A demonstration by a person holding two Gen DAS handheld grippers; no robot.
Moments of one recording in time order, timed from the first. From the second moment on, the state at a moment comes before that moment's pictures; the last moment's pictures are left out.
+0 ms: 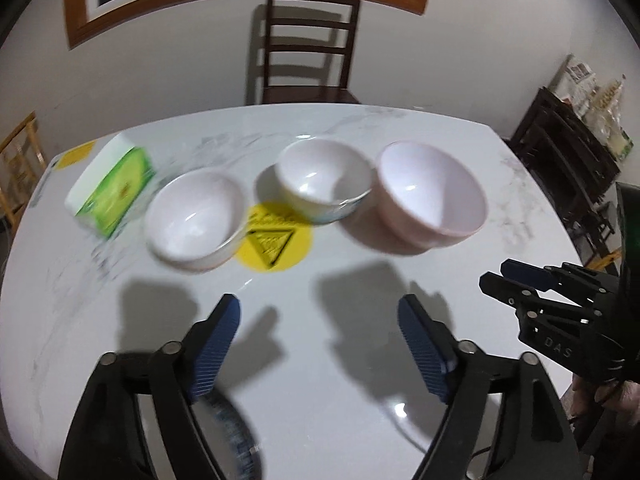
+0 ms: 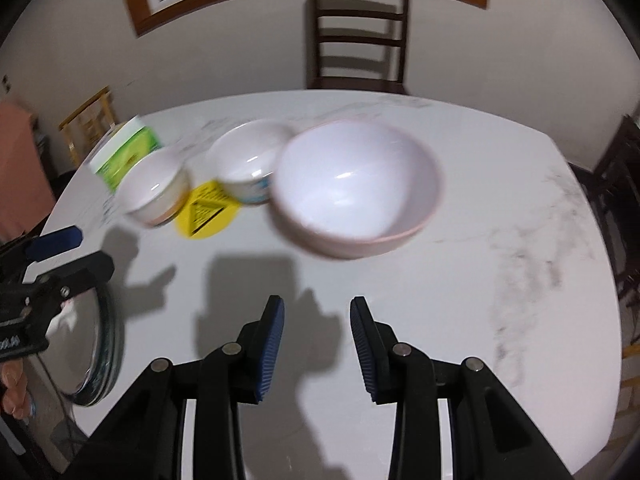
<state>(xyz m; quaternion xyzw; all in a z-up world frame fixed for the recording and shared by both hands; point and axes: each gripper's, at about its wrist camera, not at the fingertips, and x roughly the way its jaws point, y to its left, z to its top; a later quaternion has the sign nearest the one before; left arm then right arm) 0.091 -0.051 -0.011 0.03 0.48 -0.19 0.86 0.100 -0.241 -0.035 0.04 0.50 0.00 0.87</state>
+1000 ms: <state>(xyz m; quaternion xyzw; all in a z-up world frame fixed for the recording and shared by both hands) 0.200 -0.149 -0.056 -0.08 0.59 -0.18 0.78 0.215 -0.323 -0.078 0.09 0.55 -0.02 0.83</state>
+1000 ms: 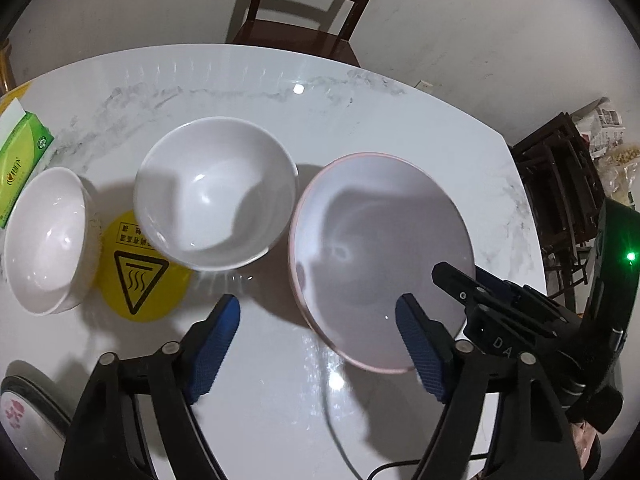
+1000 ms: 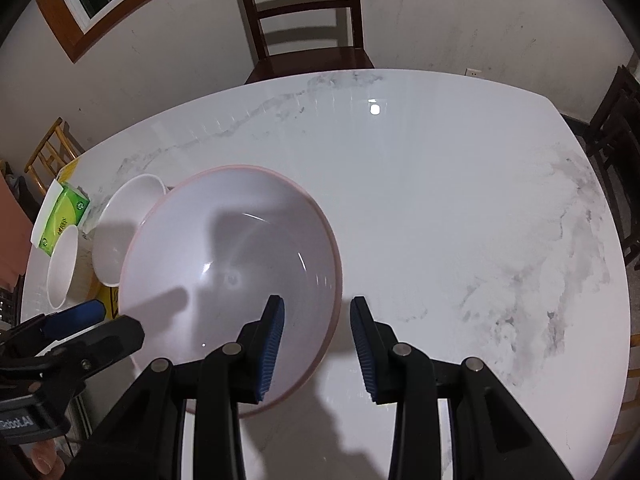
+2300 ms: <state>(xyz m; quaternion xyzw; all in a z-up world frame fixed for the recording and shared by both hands) 0.138 -0.107 -0.049 -0.06 0.59 -0.18 0.78 0.131 -0.268 -0.057 0.08 0.55 -0.01 0.83</state>
